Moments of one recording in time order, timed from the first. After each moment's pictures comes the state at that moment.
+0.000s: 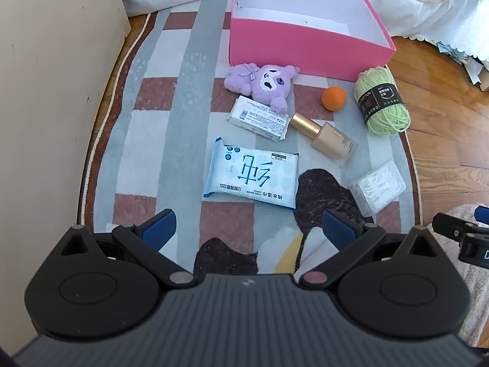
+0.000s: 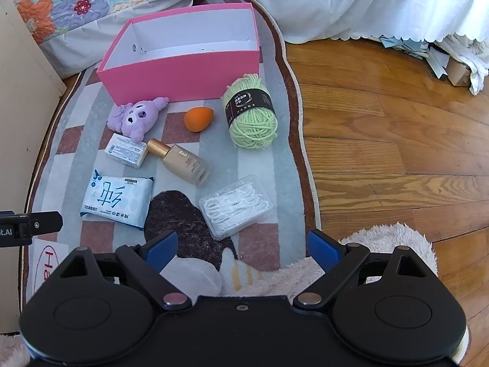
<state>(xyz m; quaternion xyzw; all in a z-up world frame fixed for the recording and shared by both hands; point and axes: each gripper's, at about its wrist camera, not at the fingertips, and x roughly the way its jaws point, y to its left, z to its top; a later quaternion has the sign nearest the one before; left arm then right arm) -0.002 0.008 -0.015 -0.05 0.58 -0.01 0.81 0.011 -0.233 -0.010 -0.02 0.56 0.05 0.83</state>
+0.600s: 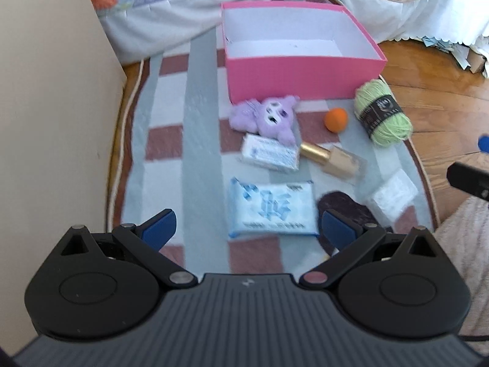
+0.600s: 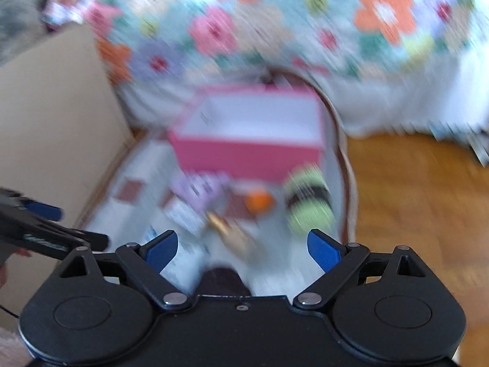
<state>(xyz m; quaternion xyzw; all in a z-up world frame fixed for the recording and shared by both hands) 0.019 0.026 0.002 0.02 0.53 -0.04 0.85 0.006 -0.215 0.021 -0.02 0.39 0.20 0.90</state>
